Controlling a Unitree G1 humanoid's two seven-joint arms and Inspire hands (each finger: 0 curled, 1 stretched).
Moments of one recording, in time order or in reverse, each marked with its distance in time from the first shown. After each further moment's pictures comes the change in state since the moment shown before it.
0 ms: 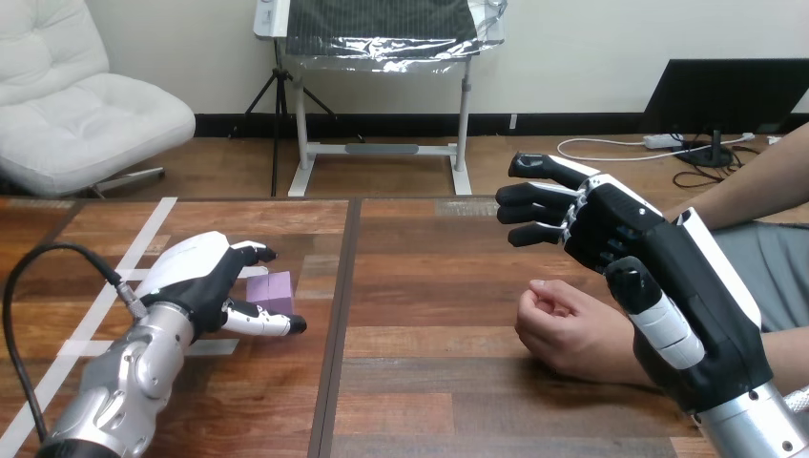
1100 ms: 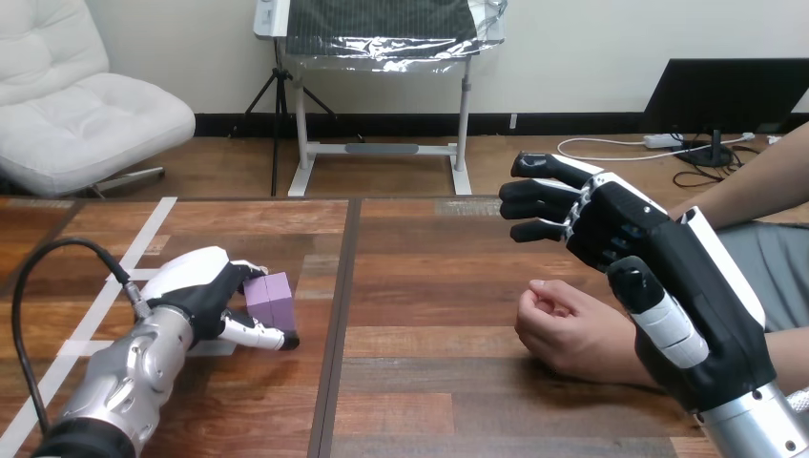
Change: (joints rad) left arm -0.098 -0.007 -0.073 0.192 0.013 0.006 -0.012; right arm 0.000 -0.001 -0.003 0.000 0.021 0.001 0.002
